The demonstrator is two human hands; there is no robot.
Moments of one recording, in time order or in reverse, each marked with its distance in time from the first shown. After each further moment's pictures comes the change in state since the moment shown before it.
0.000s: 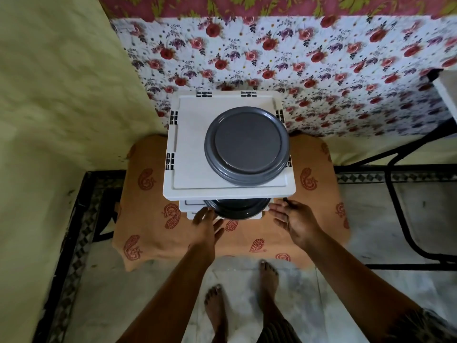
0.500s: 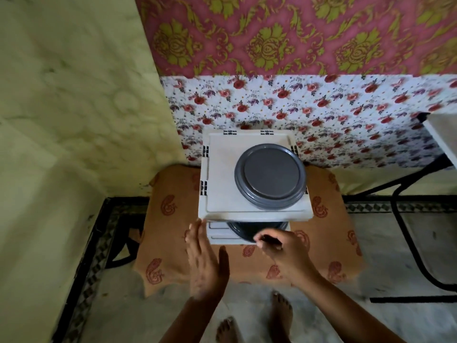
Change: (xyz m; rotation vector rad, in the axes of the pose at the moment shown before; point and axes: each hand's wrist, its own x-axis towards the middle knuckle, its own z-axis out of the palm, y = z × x) left_hand -0.042 0.018 -0.071 1.018 0.145 1.067; right_hand -0.111 -0.015 0.067 -0.728 -0.198 -0.661
